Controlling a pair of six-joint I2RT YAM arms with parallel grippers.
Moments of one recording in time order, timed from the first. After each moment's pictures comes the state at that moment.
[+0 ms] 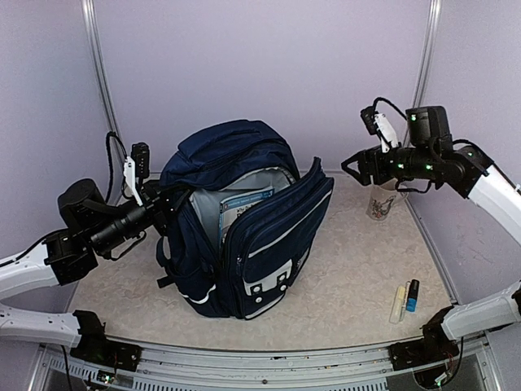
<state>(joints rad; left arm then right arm) -0.87 0.86 0.68 0.30 -0.01 -0.13 0.53 1.19 1.35 -0.59 -0.10 0.02</state>
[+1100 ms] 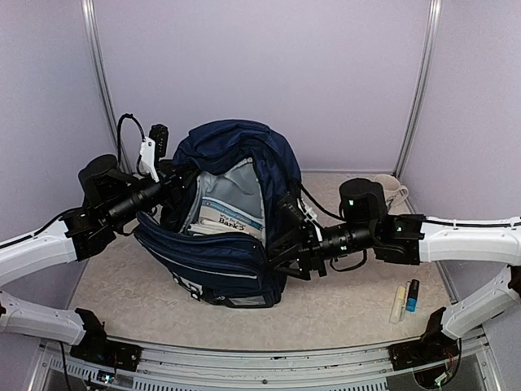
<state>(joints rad) -0.75 1.05 0.79 0.33 0.07 -0.07 0.93 1.33 0.89 0.12 -0.64 0.10</state>
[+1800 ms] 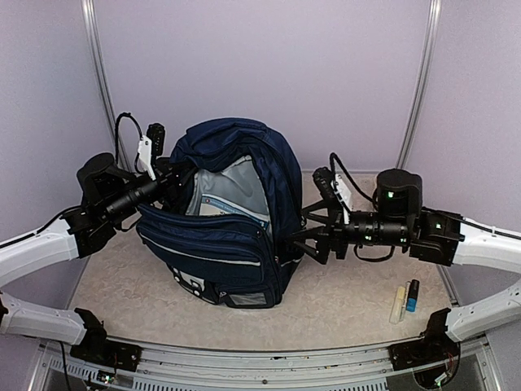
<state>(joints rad) -0.64 1.08 0.79 0.39 0.20 -0.05 0.98 1.05 0.86 -0.04 -0.22 0.07</state>
